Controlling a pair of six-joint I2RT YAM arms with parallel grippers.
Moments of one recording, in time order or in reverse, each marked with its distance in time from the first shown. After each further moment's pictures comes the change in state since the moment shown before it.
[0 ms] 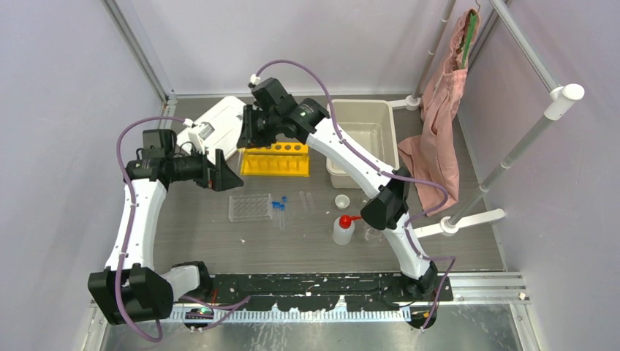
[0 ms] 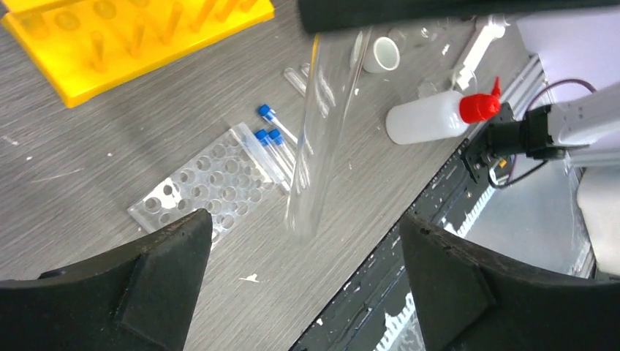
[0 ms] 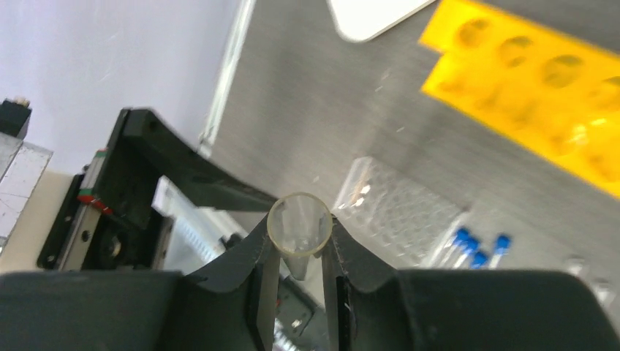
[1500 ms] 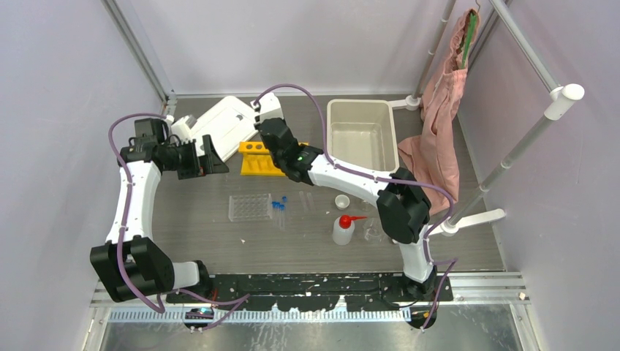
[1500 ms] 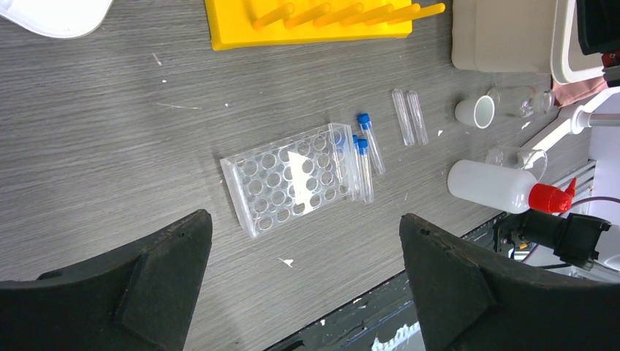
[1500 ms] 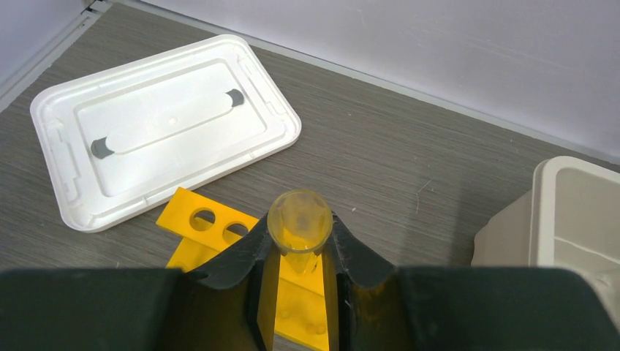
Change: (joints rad) left arm 0.089 0.158 0.103 -0.016 -0.291 -0.187; right arm 0.069 -0.233 -0.829 1.011 0.842 -0.666
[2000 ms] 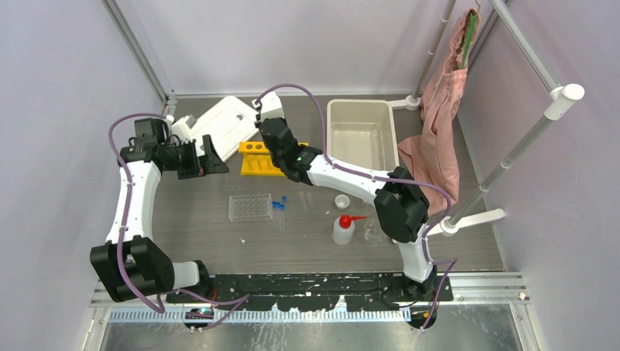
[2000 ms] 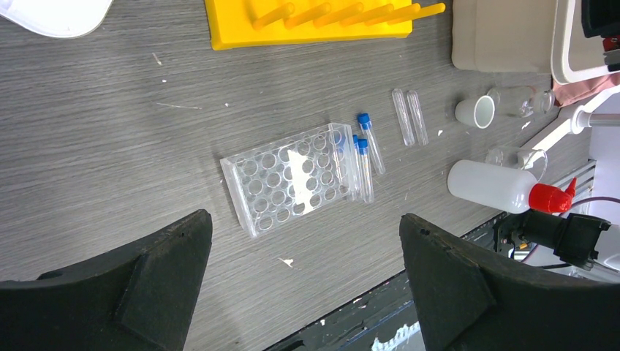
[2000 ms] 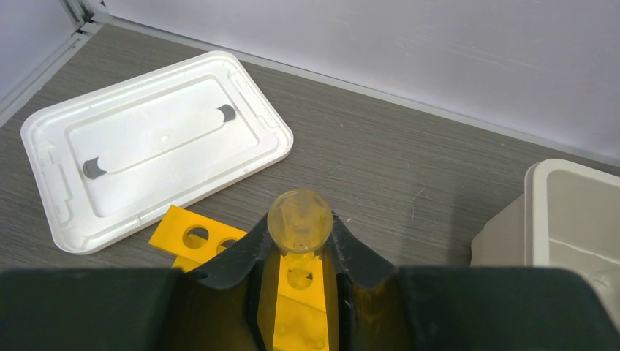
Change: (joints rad) left arm 0.000 0.000 0.000 0.000 0.000 0.000; right arm -0.002 0.011 -0.008 0.066 0.038 -0.006
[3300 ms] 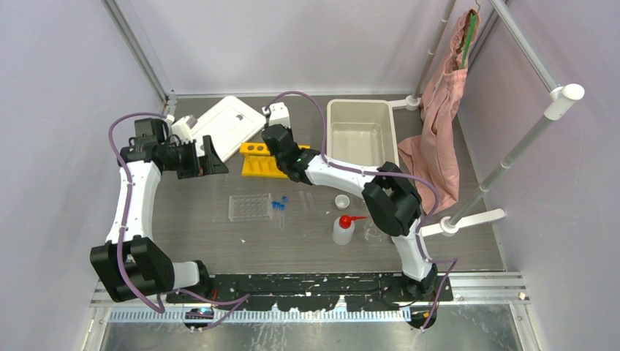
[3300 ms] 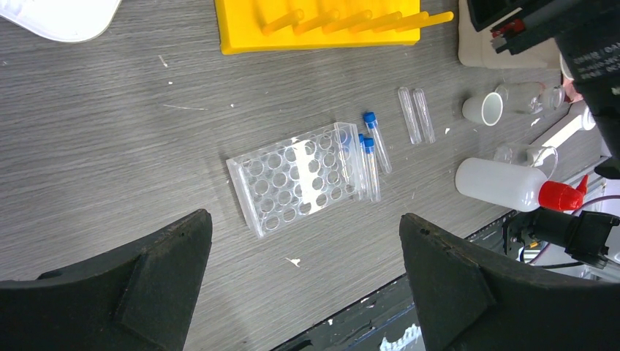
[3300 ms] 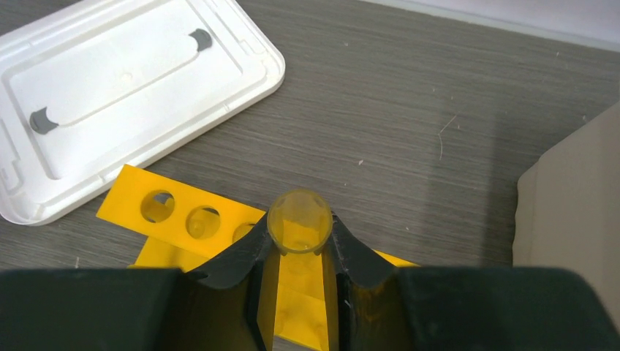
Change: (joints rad) left arm 0.000 0.000 0.000 0.000 -0.008 0.026; right arm -0.047 0.076 -0.041 -0.064 -0.036 0.175
